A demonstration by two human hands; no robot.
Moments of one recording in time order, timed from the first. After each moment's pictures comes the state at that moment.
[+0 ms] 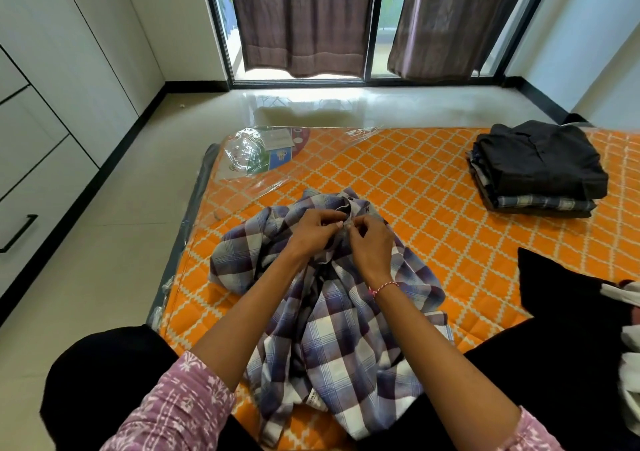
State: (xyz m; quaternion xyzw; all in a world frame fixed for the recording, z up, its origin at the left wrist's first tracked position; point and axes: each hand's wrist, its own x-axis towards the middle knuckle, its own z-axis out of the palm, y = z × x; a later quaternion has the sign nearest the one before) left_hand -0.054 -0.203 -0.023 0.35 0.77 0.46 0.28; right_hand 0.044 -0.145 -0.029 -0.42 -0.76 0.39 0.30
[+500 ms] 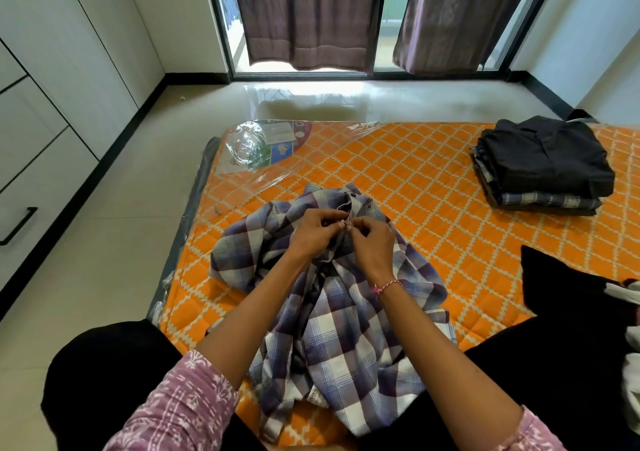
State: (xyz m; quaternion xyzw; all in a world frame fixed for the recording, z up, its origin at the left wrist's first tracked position) left_hand -0.051 -0.205 -0.031 0.34 0.74 0.51 0.28; right_hand 0.044 -0.143 -0.038 -0.41 -0.74 0.44 0.30
